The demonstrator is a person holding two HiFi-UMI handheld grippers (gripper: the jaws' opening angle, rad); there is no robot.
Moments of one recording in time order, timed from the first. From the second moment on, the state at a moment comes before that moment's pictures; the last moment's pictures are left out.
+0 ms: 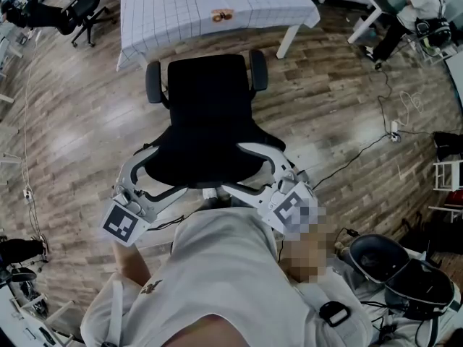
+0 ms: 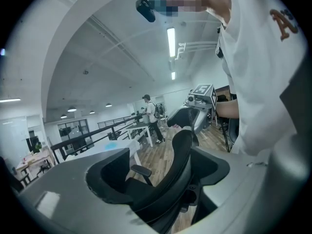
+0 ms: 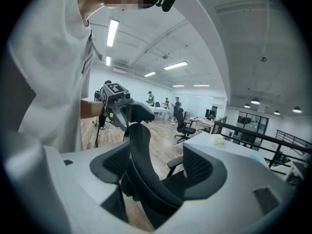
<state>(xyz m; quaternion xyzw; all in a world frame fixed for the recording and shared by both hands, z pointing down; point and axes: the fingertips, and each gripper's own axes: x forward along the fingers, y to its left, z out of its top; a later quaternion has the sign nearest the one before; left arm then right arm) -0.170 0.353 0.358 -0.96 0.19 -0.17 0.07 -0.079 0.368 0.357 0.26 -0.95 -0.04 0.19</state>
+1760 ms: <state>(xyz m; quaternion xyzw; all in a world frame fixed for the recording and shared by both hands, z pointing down) -0.159 0.342 0.414 -0.92 0.15 -0.30 0.17 -0.088 0.363 0.413 0.21 -0.91 -0.09 0.35</state>
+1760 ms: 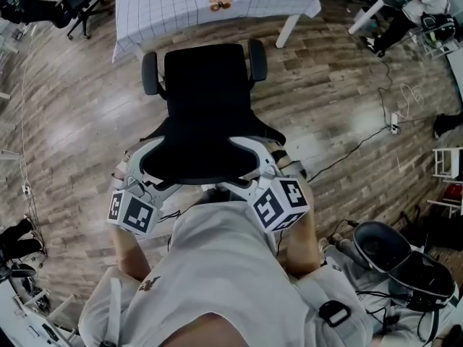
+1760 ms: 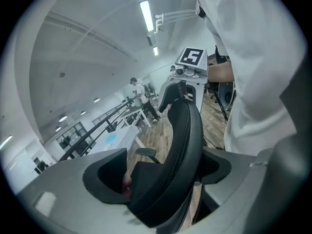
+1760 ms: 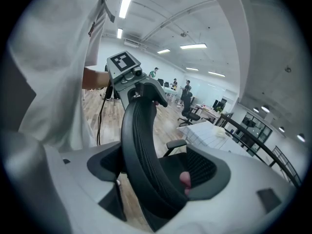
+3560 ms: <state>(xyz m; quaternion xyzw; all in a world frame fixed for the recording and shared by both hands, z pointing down) -0.155 0.316 0.420 -0.93 0.11 -0.33 0.11 -0.086 0.337 0.417 0.15 -0.92 -0.05 0.36</state>
